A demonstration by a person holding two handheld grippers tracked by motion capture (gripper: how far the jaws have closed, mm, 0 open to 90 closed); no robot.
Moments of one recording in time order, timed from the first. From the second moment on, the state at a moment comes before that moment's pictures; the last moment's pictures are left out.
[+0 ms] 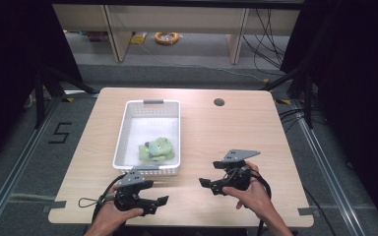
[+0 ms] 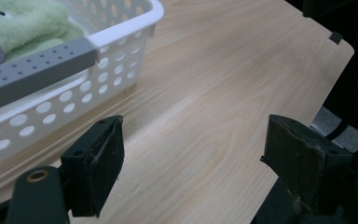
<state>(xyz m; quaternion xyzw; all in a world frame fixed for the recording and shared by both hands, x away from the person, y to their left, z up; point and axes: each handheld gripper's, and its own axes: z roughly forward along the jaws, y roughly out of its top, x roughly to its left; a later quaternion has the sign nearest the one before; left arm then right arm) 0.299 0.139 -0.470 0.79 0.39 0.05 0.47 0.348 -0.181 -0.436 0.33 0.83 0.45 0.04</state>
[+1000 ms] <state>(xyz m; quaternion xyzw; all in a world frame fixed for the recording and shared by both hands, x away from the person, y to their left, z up) 0.283 0.144 -0.489 0.81 0.36 0.07 0.45 0.315 -0.210 -0.472 0.35 0.83 0.43 0.05</state>
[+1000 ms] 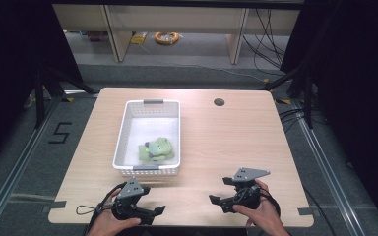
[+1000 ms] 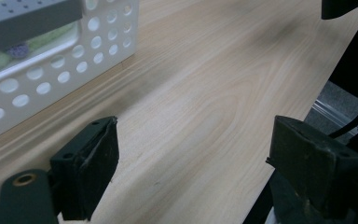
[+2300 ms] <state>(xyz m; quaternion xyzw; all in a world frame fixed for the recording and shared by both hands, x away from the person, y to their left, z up) 0.272 0.141 -0.505 0.84 0.34 0.09 0.41 0.285 -0.233 -0.496 0.34 0.85 0.39 0.06</state>
